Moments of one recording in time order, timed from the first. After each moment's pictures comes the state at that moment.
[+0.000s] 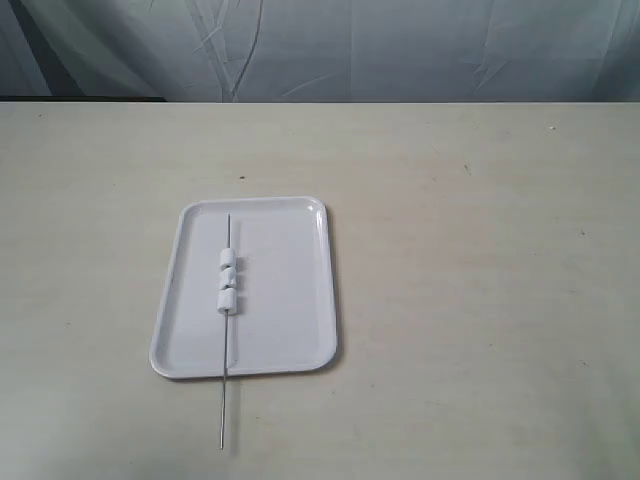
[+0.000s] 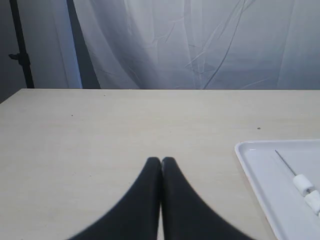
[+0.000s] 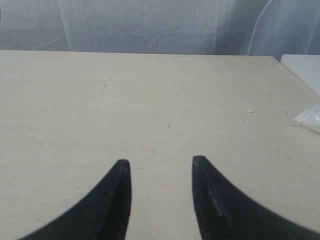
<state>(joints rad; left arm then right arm) 0.02 0.00 0.00 -0.05 0.23 0.04 -0.01 0.01 0.00 -0.09 0.37 0.01</state>
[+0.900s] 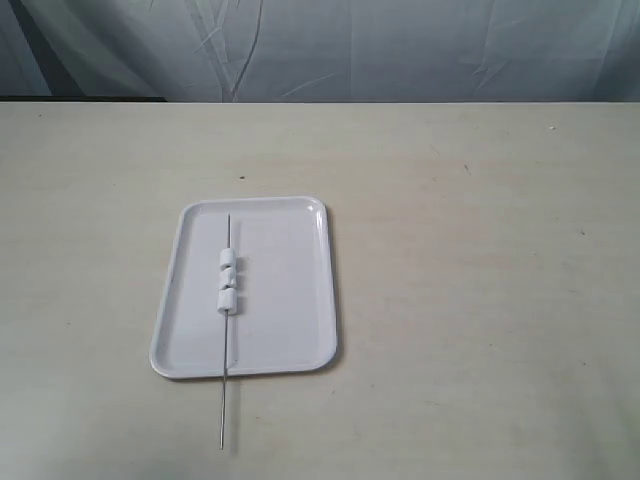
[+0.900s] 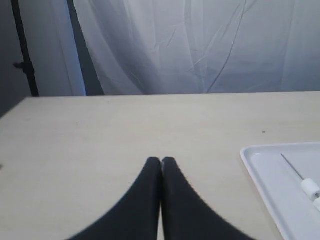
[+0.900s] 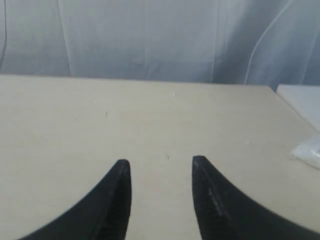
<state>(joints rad) 0.02 0.00 0.00 -0.01 0.20 0.04 -0.01 0.01 0.00 -0.11 0.27 0.01</state>
